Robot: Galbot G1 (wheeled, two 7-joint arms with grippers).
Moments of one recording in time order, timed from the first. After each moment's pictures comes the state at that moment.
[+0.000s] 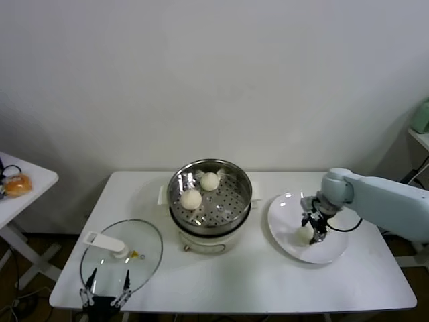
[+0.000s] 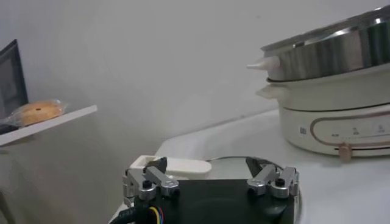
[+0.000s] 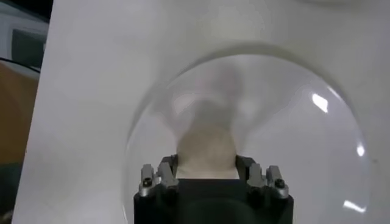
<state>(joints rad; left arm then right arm) 1.78 -1.59 -0.78 -1.87 0.16 -0.29 0.06 0.37 0.72 -1.38 1.28 0.15 -0.18 -1.03</state>
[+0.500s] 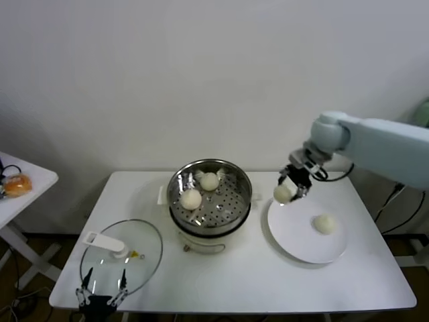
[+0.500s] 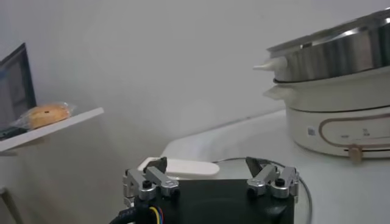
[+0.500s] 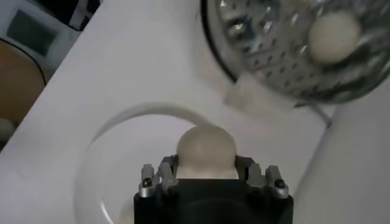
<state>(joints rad) 1.77 -1.60 -0.80 -1.87 0.16 -0.29 0.06 0.80 0.86 -1.50 1.39 0.30 0.08 -1.11</state>
